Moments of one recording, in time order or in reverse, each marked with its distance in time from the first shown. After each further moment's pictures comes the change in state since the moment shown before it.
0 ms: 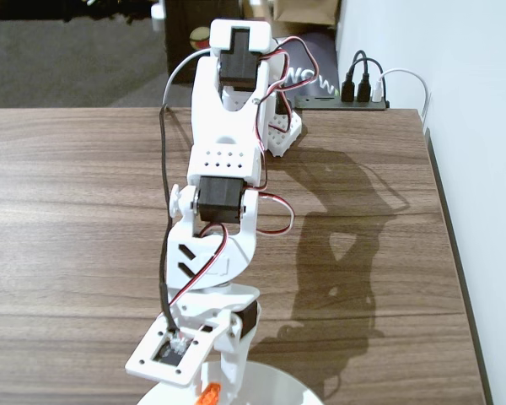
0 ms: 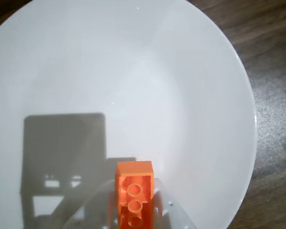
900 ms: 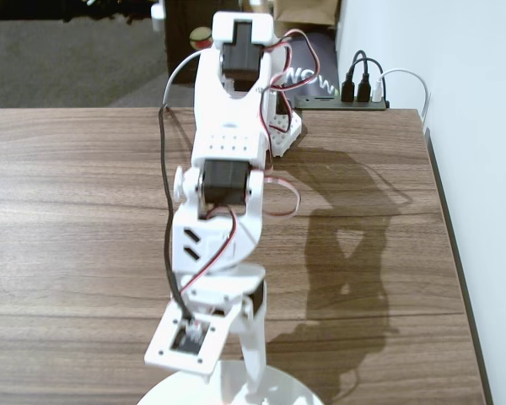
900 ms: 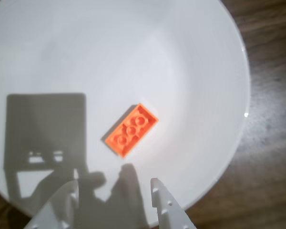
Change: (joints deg) arm -0.9 6.2 1.1 9.9 -6.0
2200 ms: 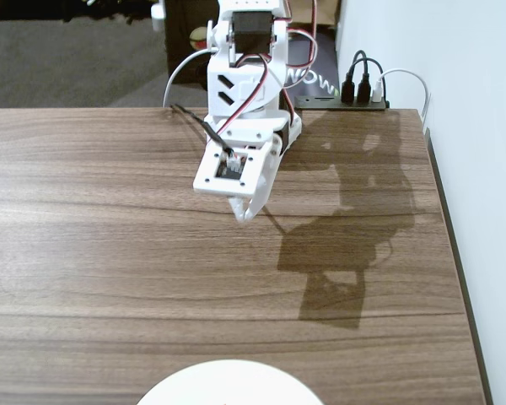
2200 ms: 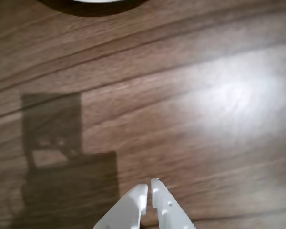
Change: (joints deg) arm -5.1 74.9 72.8 7.7 5.7
